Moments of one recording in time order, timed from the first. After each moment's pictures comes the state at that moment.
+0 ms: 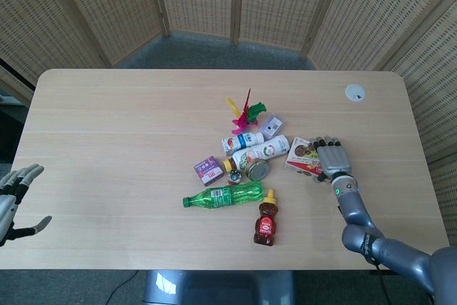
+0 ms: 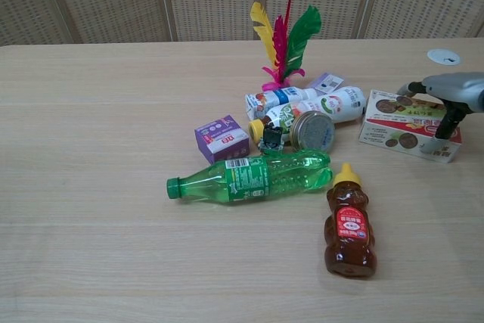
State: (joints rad) left arm -0.11 -0.91 0.04 -1.75 1.52 1.36 -0.26; right arm 0.71 -1.59 0.18 -1.11 -0.80 0.75 -0.46
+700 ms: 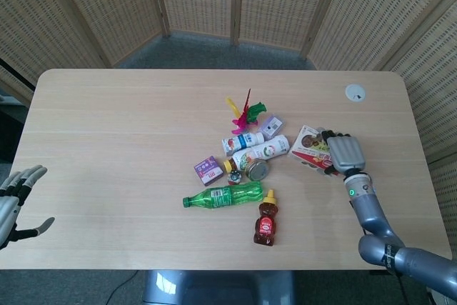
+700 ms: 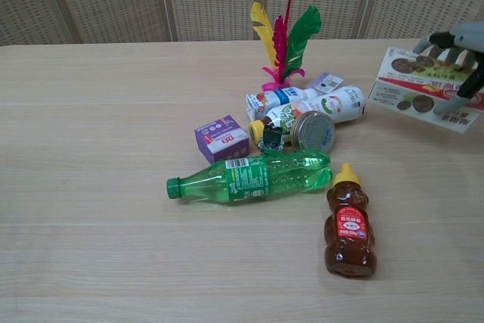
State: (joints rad) left arm -0.11 -0.92 0.05 -1.76 1.55 1.37 -0.26; right arm 0.65 -1.38 0.21 -1.40 -0.92 0.92 -0.39
